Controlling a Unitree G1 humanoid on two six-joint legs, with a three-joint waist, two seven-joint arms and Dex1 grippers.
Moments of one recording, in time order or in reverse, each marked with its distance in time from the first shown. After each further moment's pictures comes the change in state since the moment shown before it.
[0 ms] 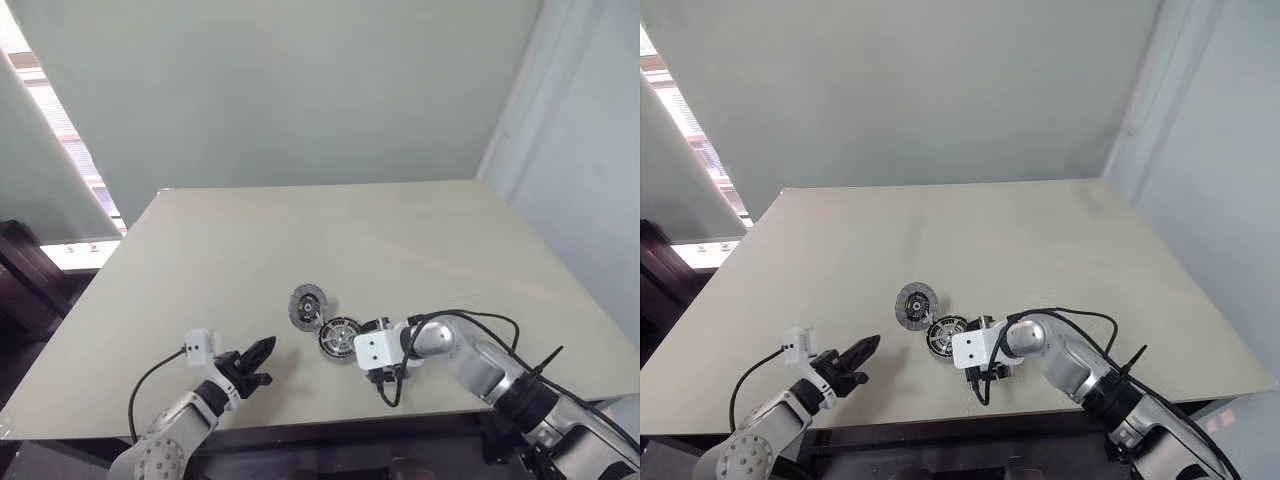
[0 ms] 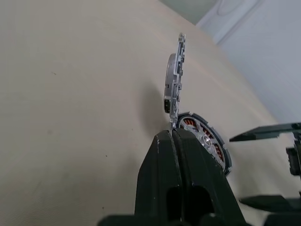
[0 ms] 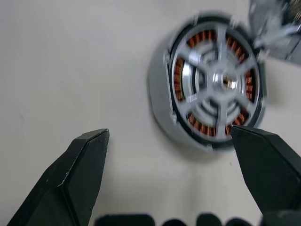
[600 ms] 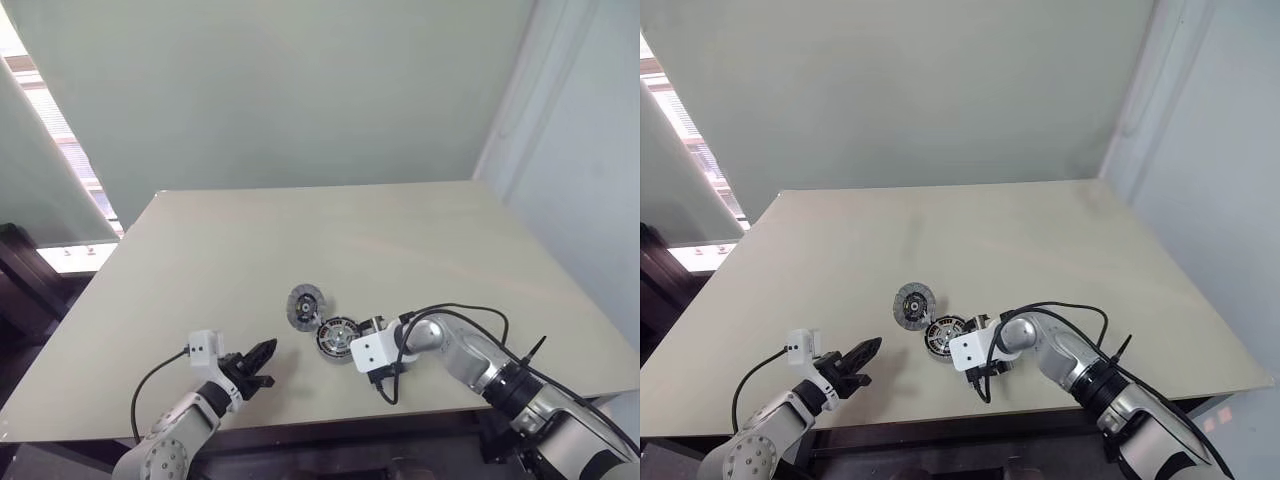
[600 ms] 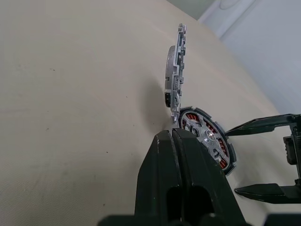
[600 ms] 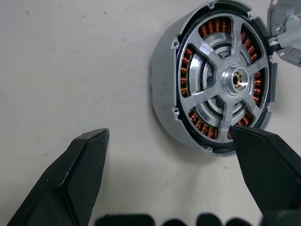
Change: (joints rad) left arm -0.004 -0.010 -0.007 0.016 0.039 -0.014 -0.001; right arm -0.041 0.061 0.003 0.143 -0.071 -0.134 -0.005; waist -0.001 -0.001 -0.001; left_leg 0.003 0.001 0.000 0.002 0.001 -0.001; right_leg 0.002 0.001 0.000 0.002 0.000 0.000
